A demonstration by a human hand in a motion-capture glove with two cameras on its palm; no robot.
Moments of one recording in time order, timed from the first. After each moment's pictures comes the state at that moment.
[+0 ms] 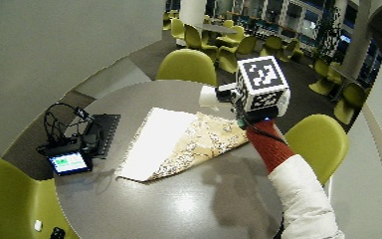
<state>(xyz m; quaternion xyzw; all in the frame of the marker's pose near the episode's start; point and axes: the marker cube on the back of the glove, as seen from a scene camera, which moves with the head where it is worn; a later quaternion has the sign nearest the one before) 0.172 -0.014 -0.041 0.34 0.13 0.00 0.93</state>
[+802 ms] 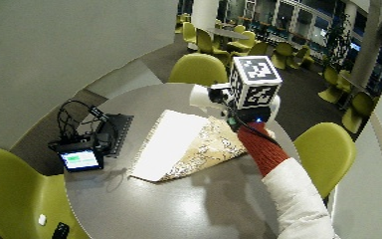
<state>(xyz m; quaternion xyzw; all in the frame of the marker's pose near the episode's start) 0.140 -0.016 -0.025 0.24 -0.08 -0.03 0.97</state>
